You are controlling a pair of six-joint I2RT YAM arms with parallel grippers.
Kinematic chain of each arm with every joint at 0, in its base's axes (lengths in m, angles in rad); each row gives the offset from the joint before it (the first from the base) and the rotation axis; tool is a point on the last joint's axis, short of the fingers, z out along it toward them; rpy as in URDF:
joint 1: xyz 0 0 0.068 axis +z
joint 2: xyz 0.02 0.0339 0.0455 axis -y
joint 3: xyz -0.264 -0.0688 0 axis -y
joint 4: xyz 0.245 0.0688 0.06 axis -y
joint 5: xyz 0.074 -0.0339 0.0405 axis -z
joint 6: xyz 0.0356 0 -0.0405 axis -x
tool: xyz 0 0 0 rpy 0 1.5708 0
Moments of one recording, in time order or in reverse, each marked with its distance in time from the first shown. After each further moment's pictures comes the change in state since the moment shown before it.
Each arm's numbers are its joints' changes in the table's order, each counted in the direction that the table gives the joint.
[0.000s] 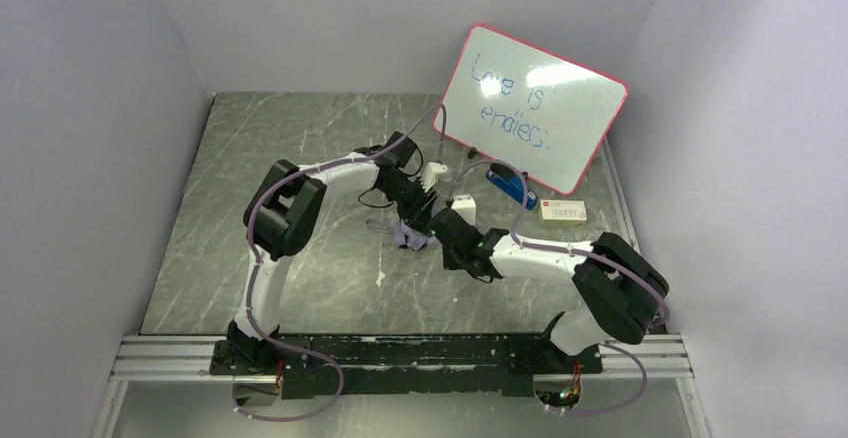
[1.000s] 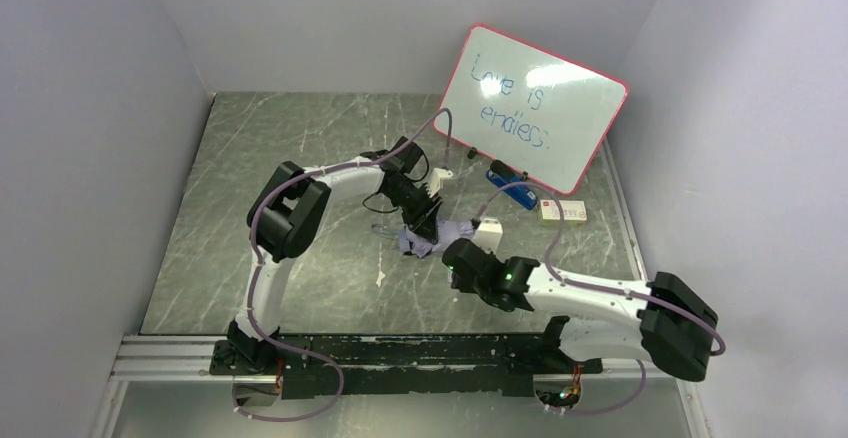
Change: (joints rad) left arm -0.029 0.000 -0.008 0.002 0.042 0.020; right arm 0.166 0.304 -0.150 -0.111 0.135 -0.315
